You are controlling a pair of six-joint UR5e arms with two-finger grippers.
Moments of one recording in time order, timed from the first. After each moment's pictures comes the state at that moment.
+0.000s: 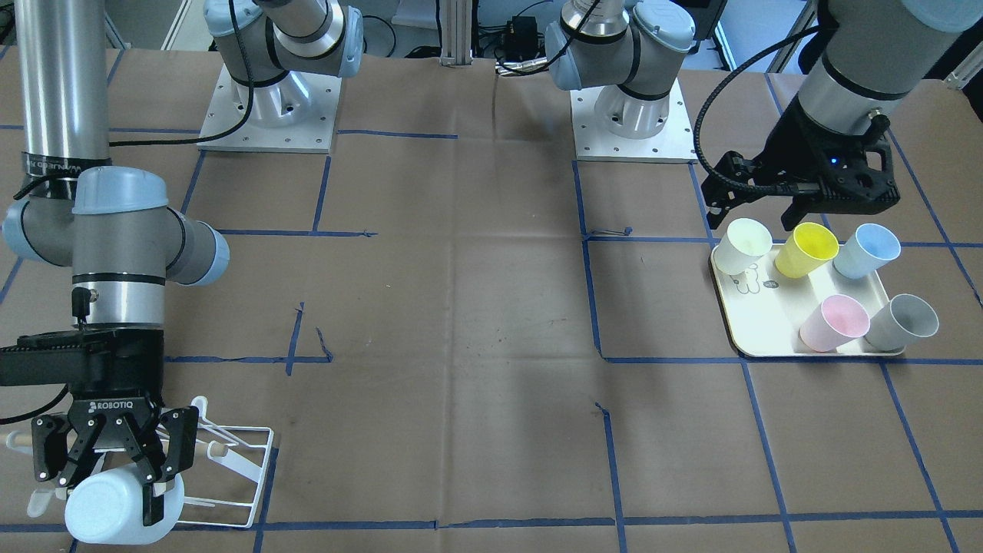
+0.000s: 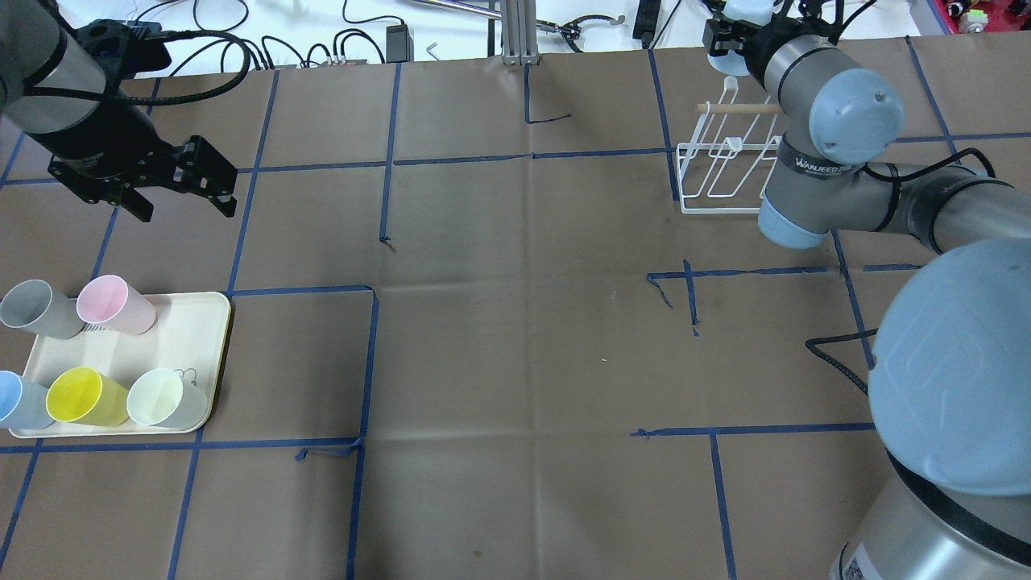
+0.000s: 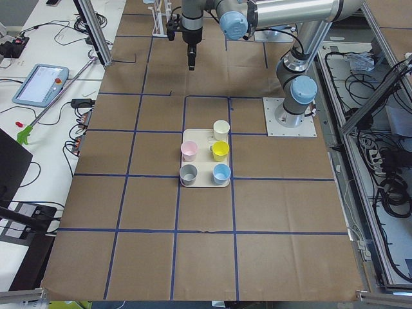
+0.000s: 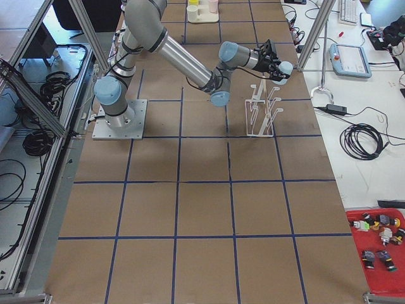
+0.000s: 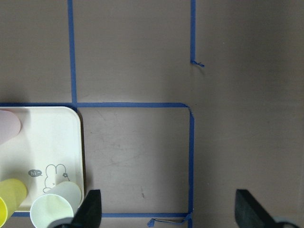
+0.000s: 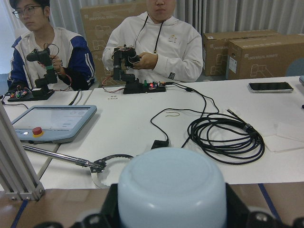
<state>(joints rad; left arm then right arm) -1.31 -1.53 -1.69 -1.48 1.57 0.27 1.43 -1.01 1.77 -3.50 -1.38 0.01</state>
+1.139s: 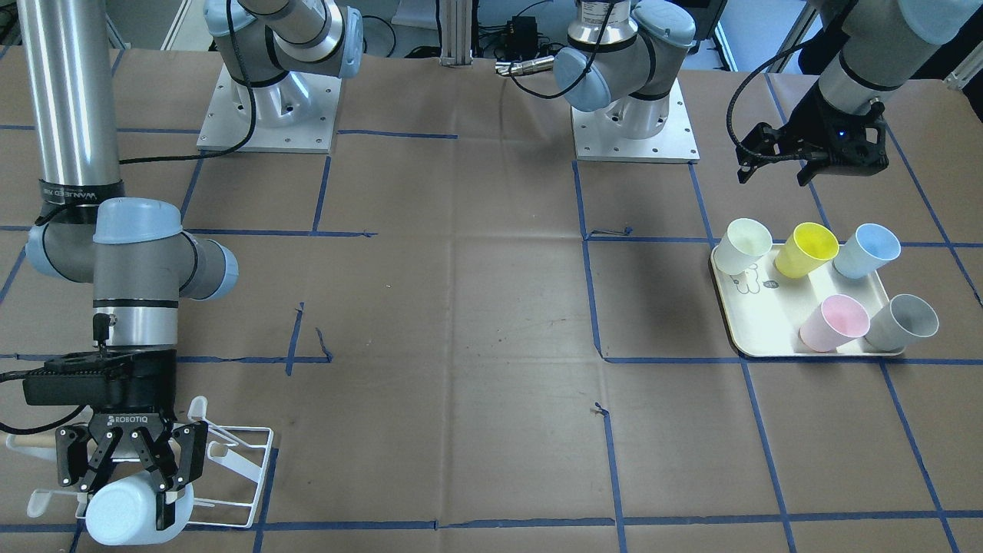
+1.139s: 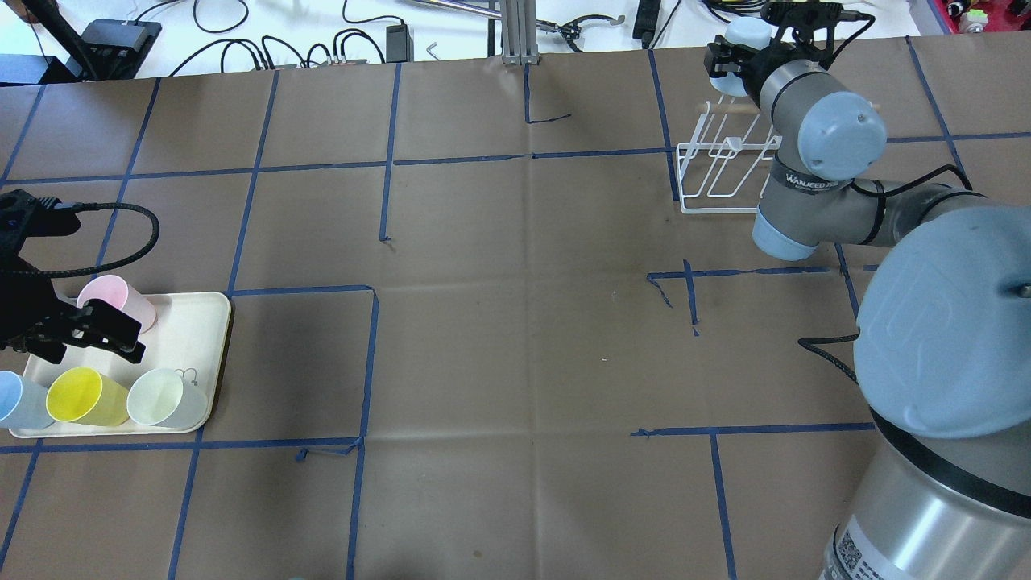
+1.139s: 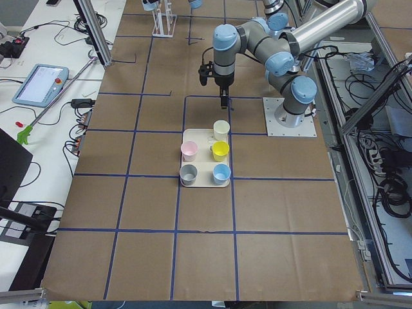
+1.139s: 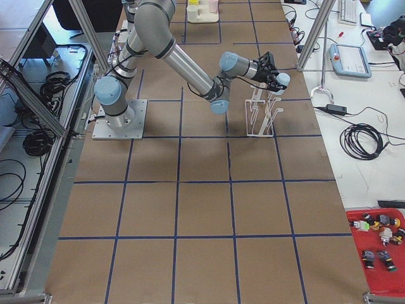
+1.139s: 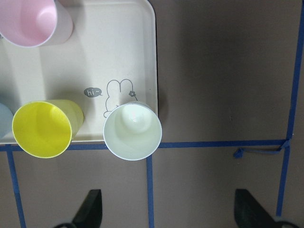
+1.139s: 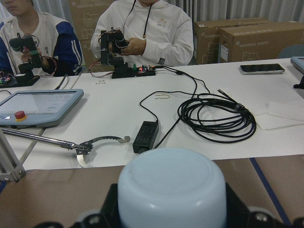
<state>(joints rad) -0.98 -1.30 -2.08 -1.39 1.61 0.60 1.43 -0.96 1.80 -3.56 -1.41 0.01</state>
